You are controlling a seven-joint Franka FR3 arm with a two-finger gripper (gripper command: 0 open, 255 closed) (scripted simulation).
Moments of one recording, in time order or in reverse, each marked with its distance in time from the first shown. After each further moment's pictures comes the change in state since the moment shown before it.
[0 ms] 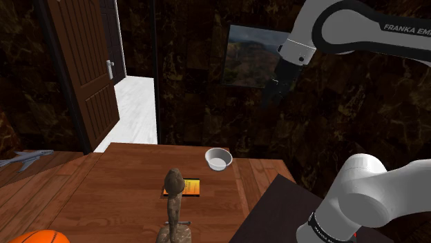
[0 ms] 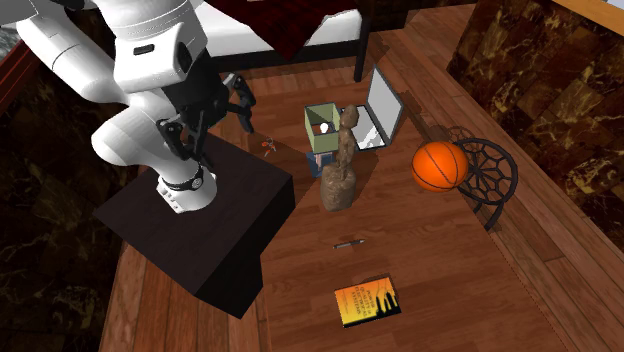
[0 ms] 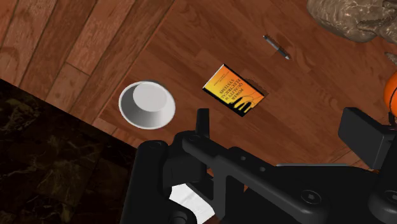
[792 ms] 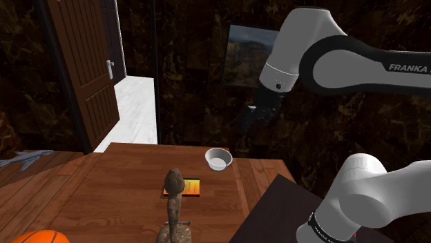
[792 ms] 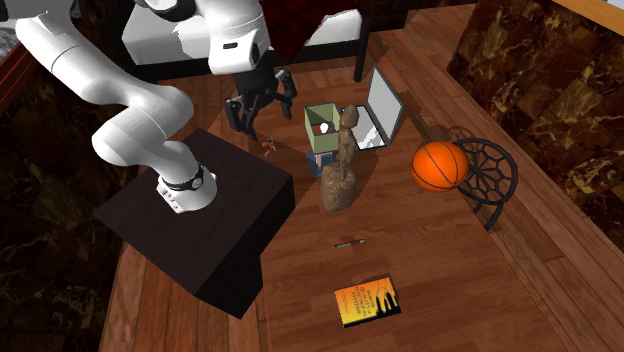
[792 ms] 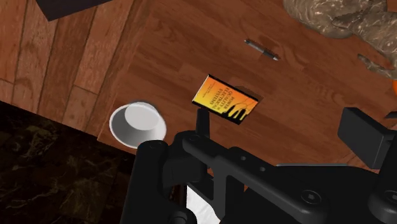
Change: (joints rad) arm 0.024 -0.029 0.288 -0.140 0.131 0.131 0.366
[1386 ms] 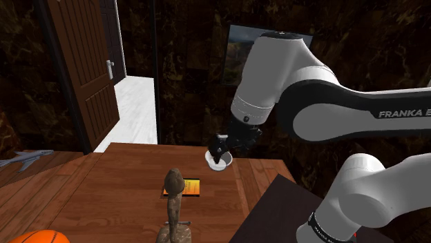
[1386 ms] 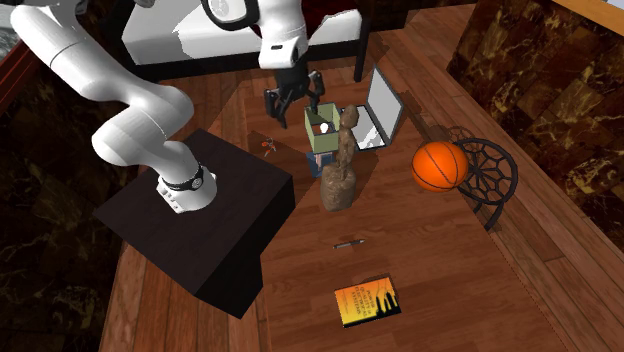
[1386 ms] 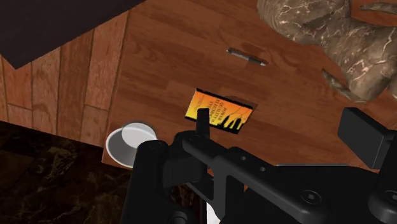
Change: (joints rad) arm -0.006 0.127 0.290 0.009 0.092 0.136 0.348
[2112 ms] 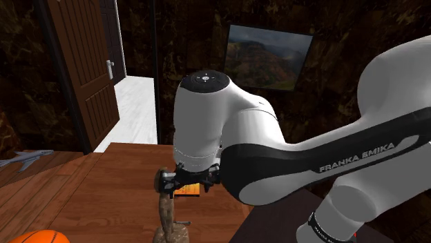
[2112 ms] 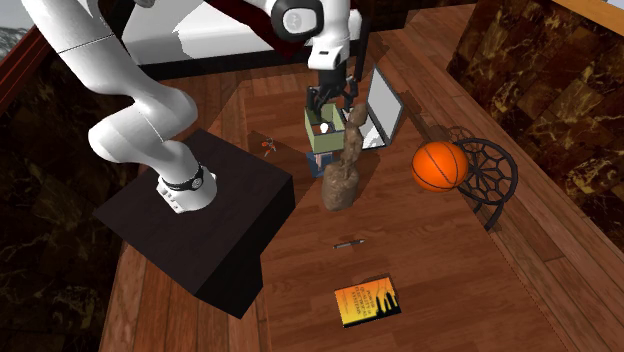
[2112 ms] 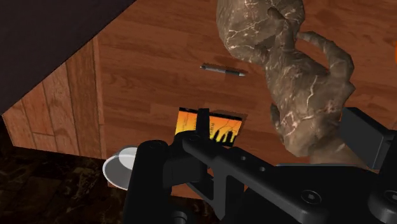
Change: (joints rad) arm -0.230 0.391 0.463 0.226 -0.134 0.156 0.511
